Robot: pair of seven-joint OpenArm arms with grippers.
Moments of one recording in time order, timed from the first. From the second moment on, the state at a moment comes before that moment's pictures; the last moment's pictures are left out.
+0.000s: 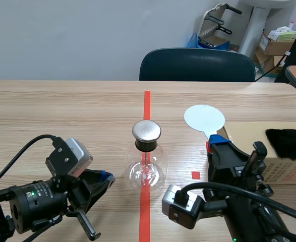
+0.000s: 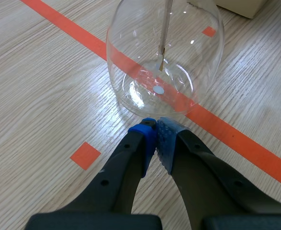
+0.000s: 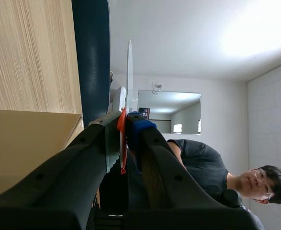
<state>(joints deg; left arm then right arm) 4.0 -38.0 44.0 80.9 -18.5 -10.9 -14.4 -25.3 25.9 -33.6 91.8 -87.3 -33.8 -26.1</state>
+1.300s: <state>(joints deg) 4.0 -38.0 44.0 80.9 -18.5 -10.8 -14.4 -25.3 25.9 -33.6 91.8 -88.2 -35.7 -7.9</state>
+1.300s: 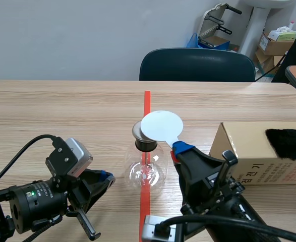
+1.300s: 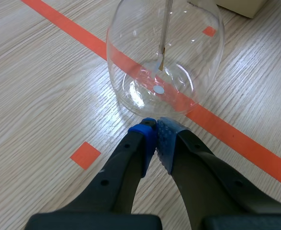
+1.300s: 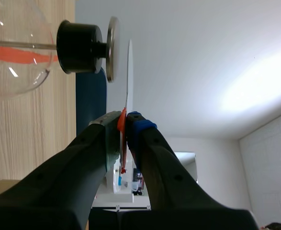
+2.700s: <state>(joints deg) 4.0 -38.0 44.0 80.9 -18.5 -10.2 -14.3 -25.3 25.9 -33.6 91.8 -88.2 -35.7 -14.2</state>
